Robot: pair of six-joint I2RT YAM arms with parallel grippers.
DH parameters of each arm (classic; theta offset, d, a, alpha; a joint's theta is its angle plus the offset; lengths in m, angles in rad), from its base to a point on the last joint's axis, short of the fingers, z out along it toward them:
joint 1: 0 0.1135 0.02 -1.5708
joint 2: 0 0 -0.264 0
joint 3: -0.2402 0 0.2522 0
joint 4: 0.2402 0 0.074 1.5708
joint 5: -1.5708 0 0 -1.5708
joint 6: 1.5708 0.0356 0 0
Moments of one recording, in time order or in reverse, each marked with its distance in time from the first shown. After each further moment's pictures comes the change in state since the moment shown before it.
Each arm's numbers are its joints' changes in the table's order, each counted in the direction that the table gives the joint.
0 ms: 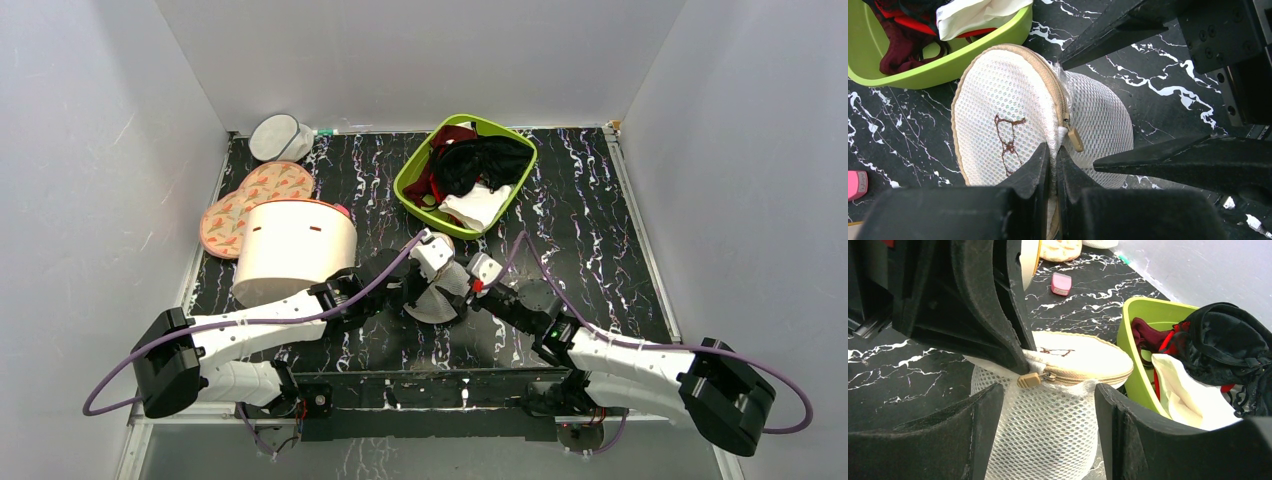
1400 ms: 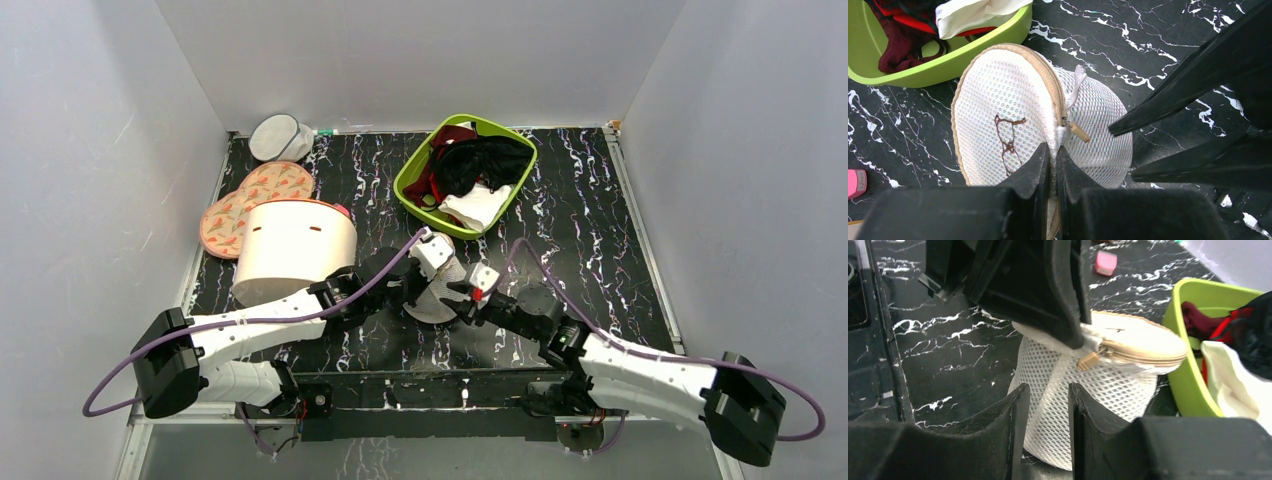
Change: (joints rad) left arm 0.005 0.000 -0.014 0.021 -0.008 -0.007; right arm 0.045 -0.181 -0.014 0.262 0.047 0.057
